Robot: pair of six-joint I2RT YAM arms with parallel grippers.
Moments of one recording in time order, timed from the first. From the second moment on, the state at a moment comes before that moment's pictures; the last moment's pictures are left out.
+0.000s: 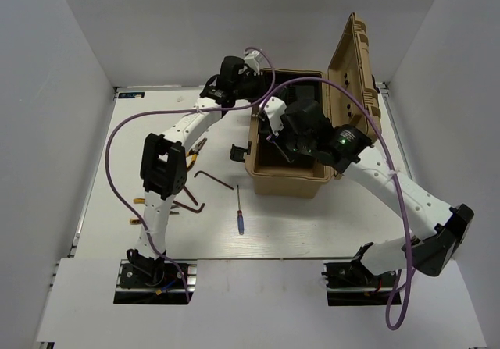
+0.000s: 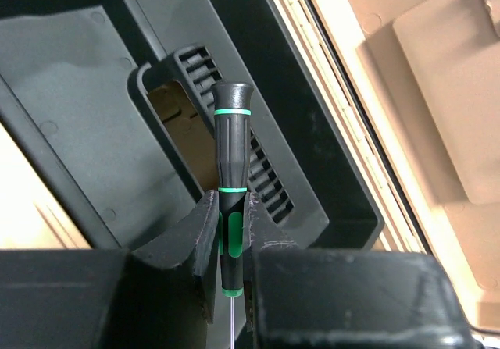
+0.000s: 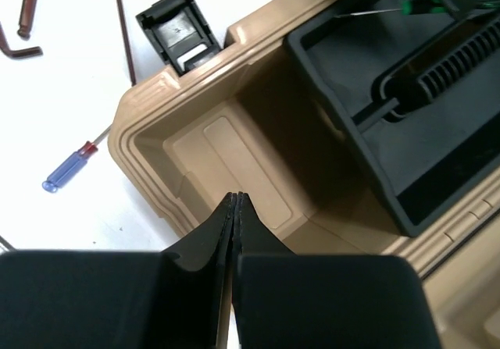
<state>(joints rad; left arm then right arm) -0.48 2.23 2.04 -0.19 0.53 -0.47 0.82 1.37 1.49 -0.80 0.07 -0.21</state>
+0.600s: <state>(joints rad) -0.50 2.24 2.10 -0.27 0.36 -0.49 0.81 1.39 1.49 -0.81 -0.07 -0.20</state>
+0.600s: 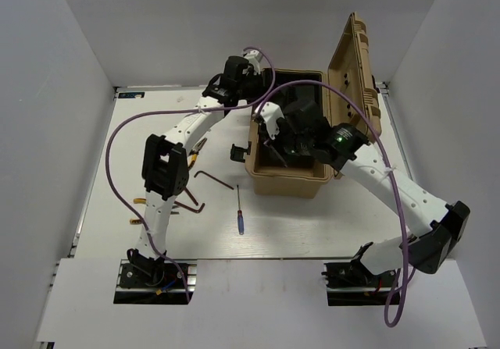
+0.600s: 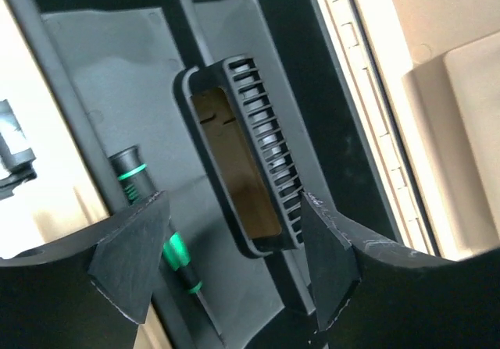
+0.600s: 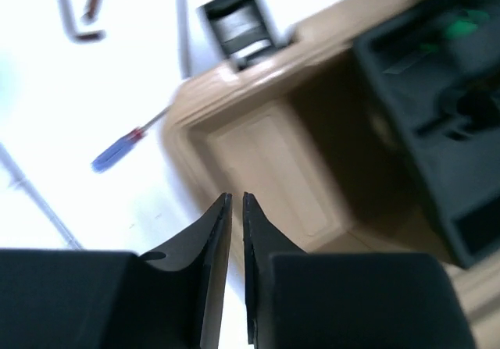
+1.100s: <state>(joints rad) -0.46 1.04 1.11 -0.35 -0.23 -0.37 1.05 1.71 1.48 -0.87 -0.28 -0.12</state>
